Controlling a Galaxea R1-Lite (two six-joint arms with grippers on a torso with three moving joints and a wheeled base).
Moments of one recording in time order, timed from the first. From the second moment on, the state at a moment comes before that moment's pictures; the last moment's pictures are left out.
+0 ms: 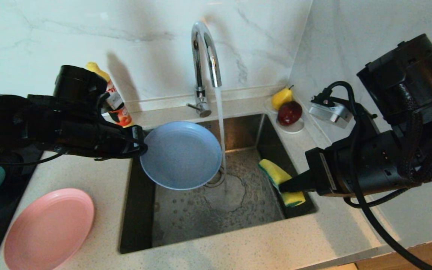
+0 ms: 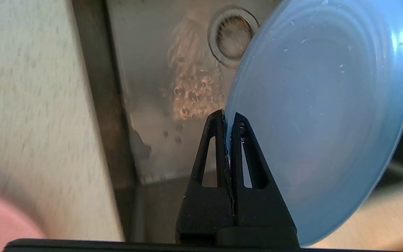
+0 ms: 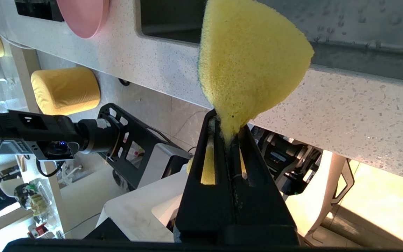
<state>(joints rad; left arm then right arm) -0.24 1.73 -1.33 0.23 -0.04 -0.33 0.72 1.56 -1.45 0.58 0.22 0.53</state>
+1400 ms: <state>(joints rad) -0.47 2.06 -1.62 0.25 0.15 -0.42 0.69 1.56 -1.40 0.52 0.22 0.53</state>
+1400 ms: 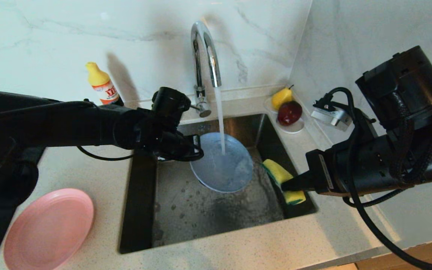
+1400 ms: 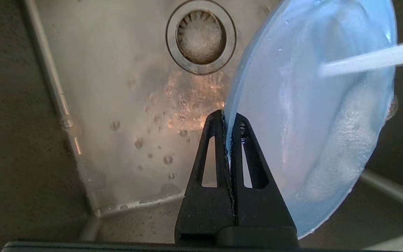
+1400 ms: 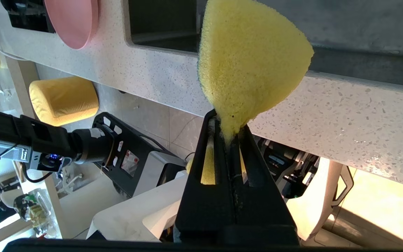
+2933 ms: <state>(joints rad) -0.28 1.77 -1.41 0.19 0.33 -0.29 0.69 1.55 -1.37 0.53 0.23 0.54</state>
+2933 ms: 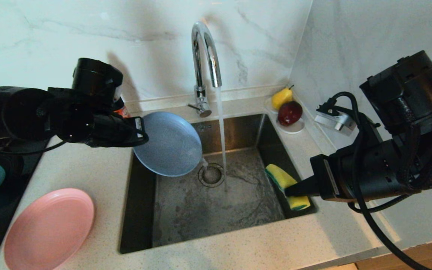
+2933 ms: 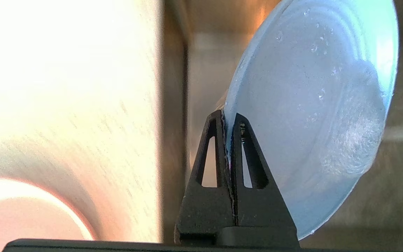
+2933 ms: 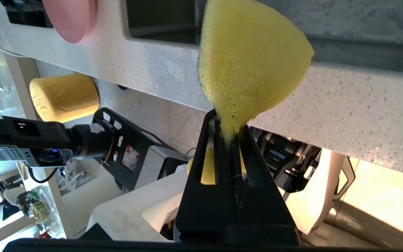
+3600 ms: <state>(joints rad) -0.27 1.62 -1.19 -0.47 0.37 0.08 0.69 1.54 -1.35 0.53 0.23 0.54</state>
